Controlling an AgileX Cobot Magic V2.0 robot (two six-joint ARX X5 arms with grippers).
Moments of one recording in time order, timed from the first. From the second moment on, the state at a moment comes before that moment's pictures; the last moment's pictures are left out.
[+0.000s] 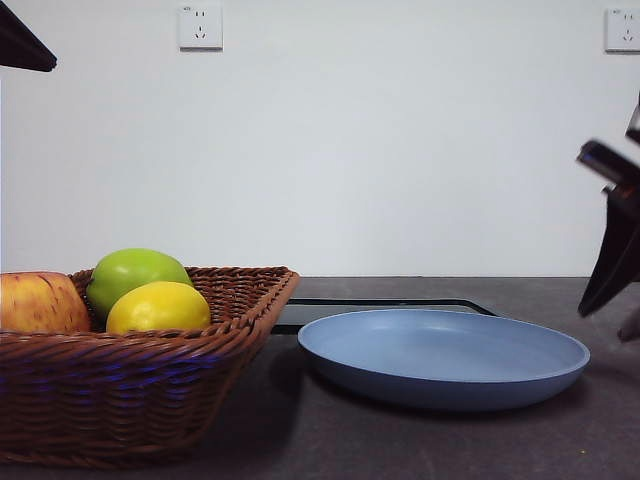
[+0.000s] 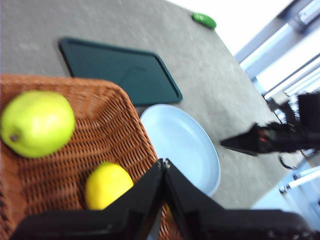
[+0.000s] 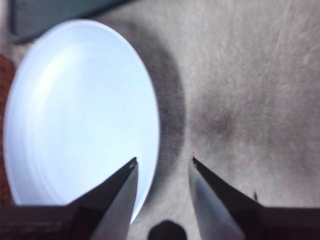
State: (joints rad) left arm -0.12 0.68 0.60 -0.39 0.65 -0.36; right arm 0.09 1.27 0.56 -0.29 -0.45 0.30
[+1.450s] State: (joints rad) left arm -0.50 1.09 0.93 -0.67 0.36 -0.22; right arm 0.14 1.12 0.67 -0.44 -0.46 0.30
